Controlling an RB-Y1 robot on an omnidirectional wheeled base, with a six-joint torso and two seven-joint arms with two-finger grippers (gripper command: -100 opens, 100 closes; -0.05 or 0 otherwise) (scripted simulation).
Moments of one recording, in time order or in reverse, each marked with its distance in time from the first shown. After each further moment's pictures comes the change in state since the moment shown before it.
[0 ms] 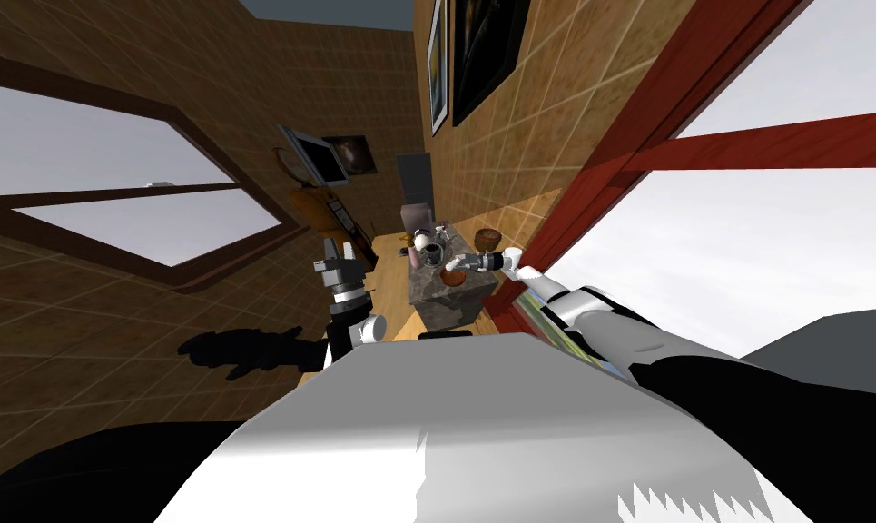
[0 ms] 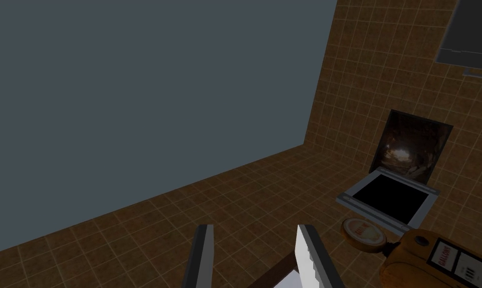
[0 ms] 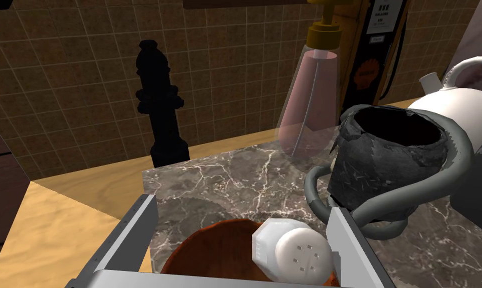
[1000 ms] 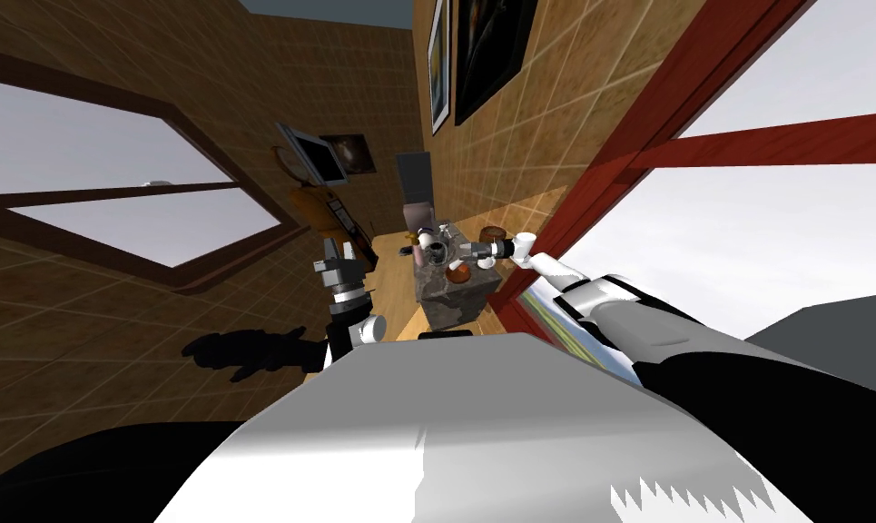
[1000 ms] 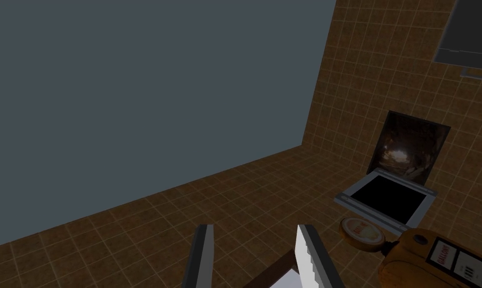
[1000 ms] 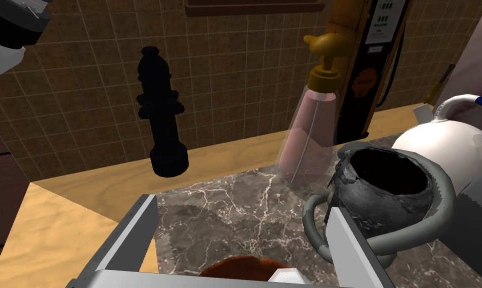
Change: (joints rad) left arm 0.000 0.000 0.000 0.000 0.000 0.000 0.000; right arm -0.081 -0.136 0.019 -0.056 -0.077 0.033 -0.093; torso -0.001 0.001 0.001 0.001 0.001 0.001
